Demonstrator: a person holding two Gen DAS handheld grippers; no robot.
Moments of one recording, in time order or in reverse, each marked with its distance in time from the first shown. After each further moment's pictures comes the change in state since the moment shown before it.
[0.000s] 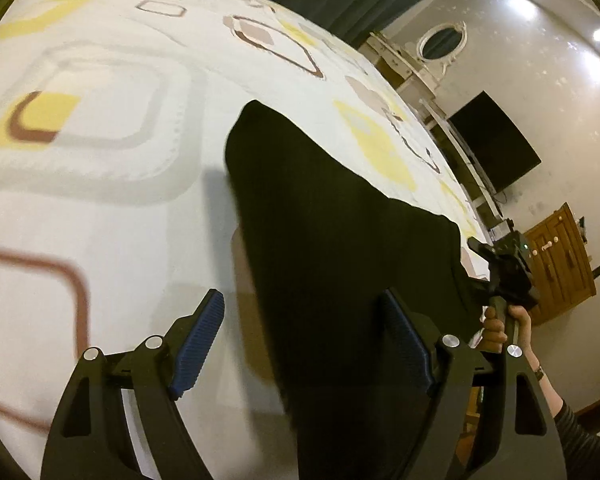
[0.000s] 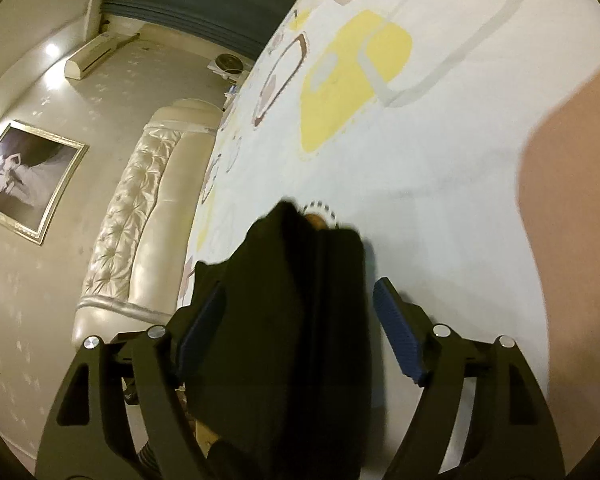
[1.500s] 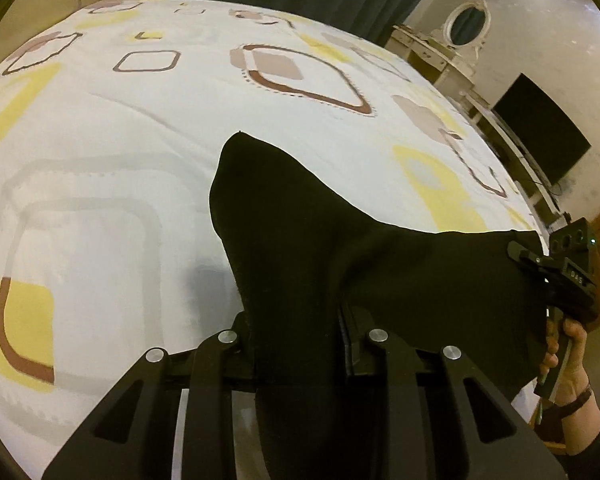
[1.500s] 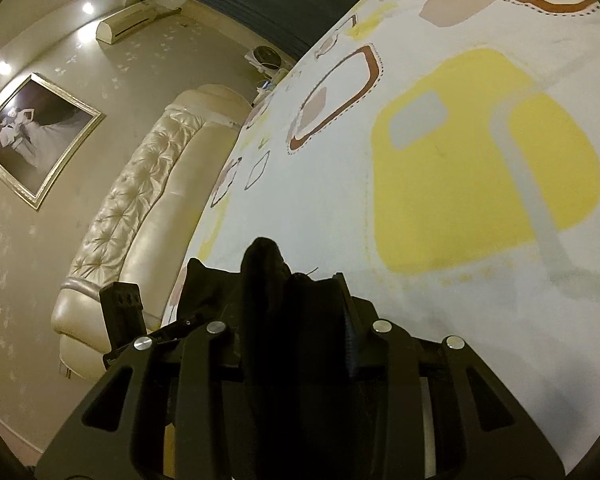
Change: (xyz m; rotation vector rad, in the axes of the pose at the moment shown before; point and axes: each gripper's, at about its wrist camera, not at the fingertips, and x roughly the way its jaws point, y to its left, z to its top) left arm 0.055 0.018 0.126 0.098 -0.013 0.236; right arm 0.100 0.057 0.096 -0.196 -0.018 0.025
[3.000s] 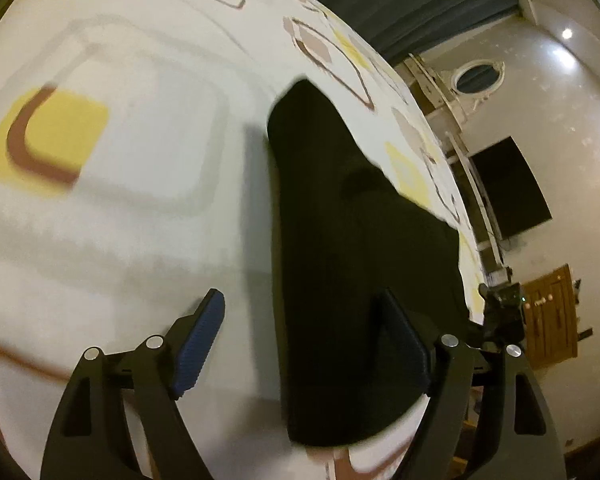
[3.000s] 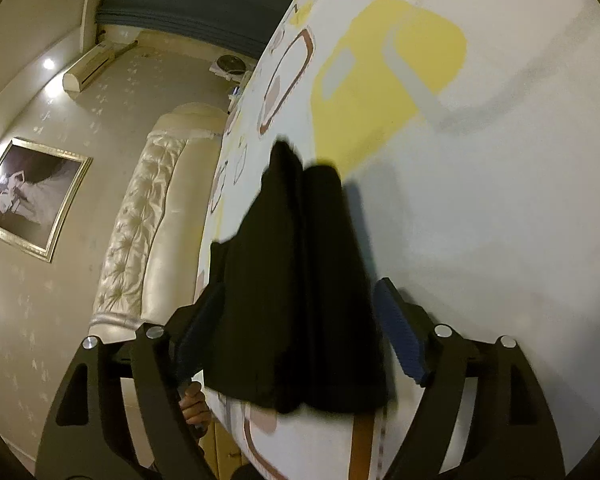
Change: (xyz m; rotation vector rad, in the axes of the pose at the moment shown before) left arm -0.055 0.051 -0.090 -0.282 0.032 -0.242; right arm -0.053 -0.030 -0.072 0.238 0.024 0.029
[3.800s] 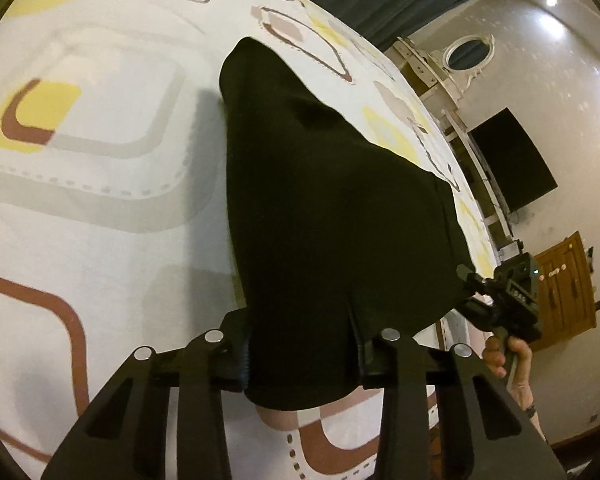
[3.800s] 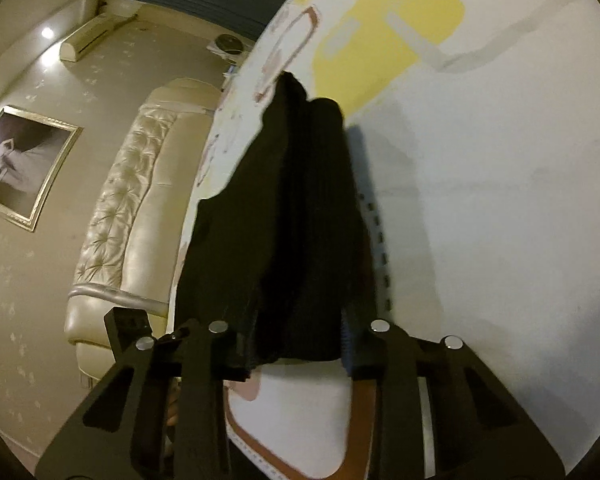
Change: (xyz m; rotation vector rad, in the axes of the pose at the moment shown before) left arm 0.007 -0.044 -0.035 0.096 0.004 0.053; right arm -0.003 0.015 -0.036 -0.073 0.039 -0.061
